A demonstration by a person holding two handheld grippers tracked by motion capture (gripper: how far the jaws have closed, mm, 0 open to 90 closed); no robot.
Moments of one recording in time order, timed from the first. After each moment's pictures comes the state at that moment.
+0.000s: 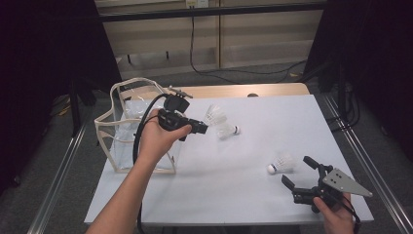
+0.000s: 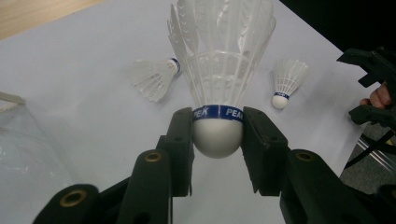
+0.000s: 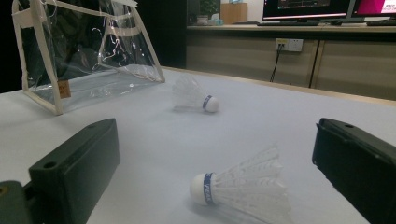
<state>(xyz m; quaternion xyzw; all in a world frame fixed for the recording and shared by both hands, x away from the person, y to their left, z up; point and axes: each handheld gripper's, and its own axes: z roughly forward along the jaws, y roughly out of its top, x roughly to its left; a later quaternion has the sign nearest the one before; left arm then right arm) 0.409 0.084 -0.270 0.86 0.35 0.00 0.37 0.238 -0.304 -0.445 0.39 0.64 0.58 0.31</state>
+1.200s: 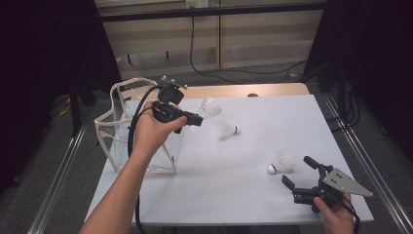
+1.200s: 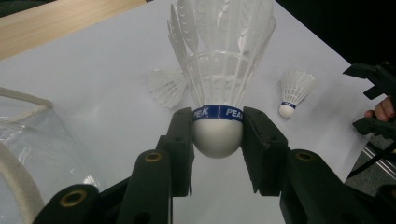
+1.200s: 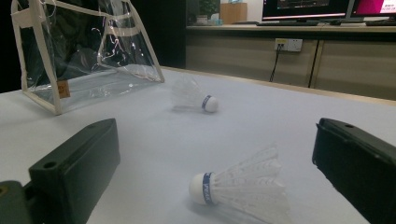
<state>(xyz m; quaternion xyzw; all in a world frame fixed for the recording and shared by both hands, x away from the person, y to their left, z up) 0.417 0.092 -0.252 0.85 0.37 0.02 0.37 0.238 -0.304 -0.445 0.39 0.64 0.58 0.31</state>
